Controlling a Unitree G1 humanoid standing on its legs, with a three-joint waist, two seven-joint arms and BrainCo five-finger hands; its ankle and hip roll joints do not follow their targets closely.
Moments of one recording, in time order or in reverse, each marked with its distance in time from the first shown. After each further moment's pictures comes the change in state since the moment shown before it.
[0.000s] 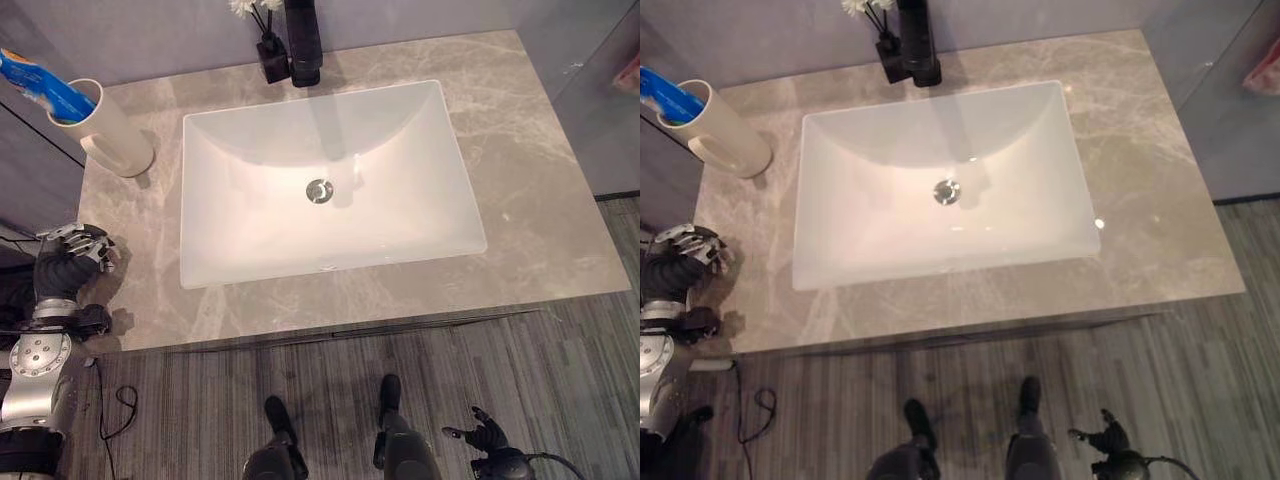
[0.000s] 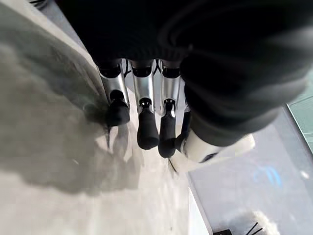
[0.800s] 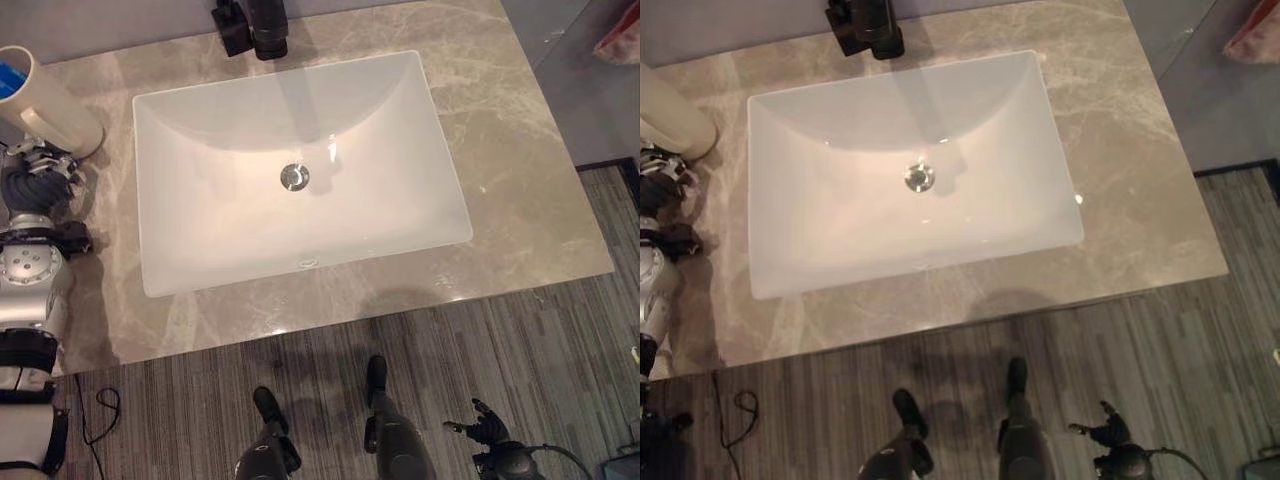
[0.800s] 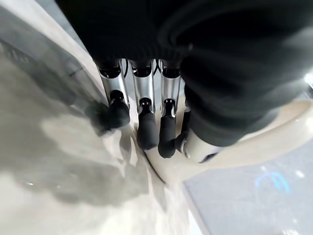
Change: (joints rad) left arm -0.553 0.125 -0.231 0.369 0.032 0.022 0.144; right arm -0.005 -0.024 0.060 -0.042 0.002 -0.006 -0.003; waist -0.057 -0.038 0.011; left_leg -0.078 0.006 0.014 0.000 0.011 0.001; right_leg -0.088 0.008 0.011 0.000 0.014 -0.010
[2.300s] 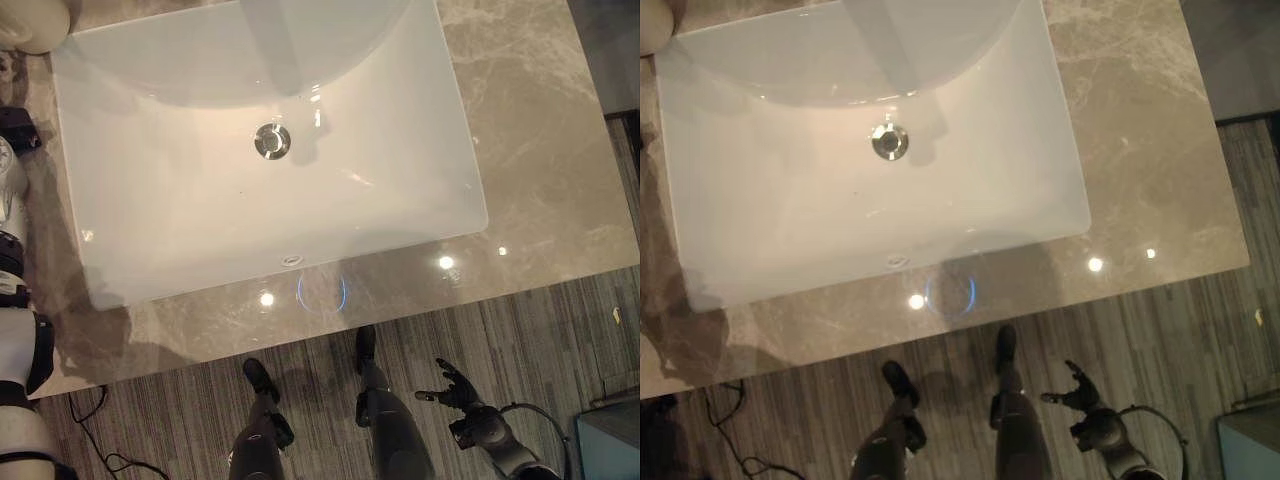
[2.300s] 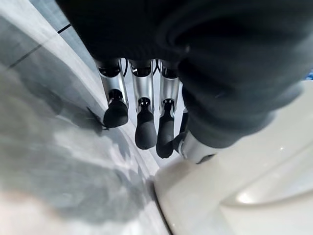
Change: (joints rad) left arm -0.521 0.074 -0.204 0.343 0.072 0.019 0.093; right arm -0.071 -0.037 0.165 -0.167 -0.002 -0.031 -0.013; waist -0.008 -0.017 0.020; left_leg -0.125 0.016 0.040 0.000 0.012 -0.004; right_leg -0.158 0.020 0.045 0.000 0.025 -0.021
